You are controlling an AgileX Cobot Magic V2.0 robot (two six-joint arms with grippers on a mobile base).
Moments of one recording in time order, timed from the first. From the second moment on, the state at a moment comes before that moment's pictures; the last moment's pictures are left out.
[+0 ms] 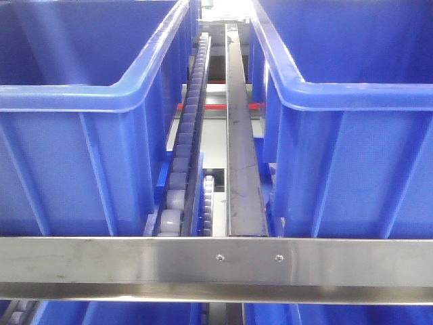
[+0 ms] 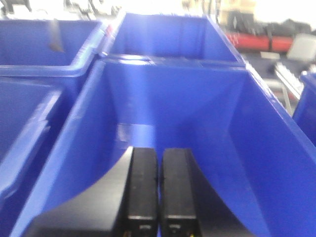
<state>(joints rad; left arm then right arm) -0.05 0.53 -0.47 -0.42 0.04 0.31 0.03 0.58 -0.50 0.01 0.15 0.01</state>
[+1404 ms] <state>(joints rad) -0.05 0.21 -0.26 -0.42 0.04 0.31 0.03 0.03 -0.14 0.01 0.10 0.01</state>
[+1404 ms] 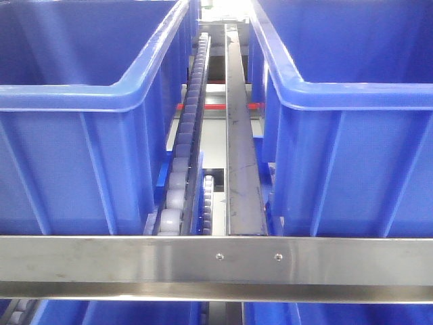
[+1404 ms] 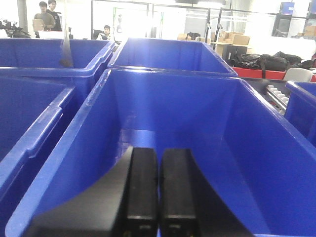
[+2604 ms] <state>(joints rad) -0.05 0.20 -0.21 -0.38 0.01 0.31 0.03 -0.01 0.03 0.01 -0.05 0.01</state>
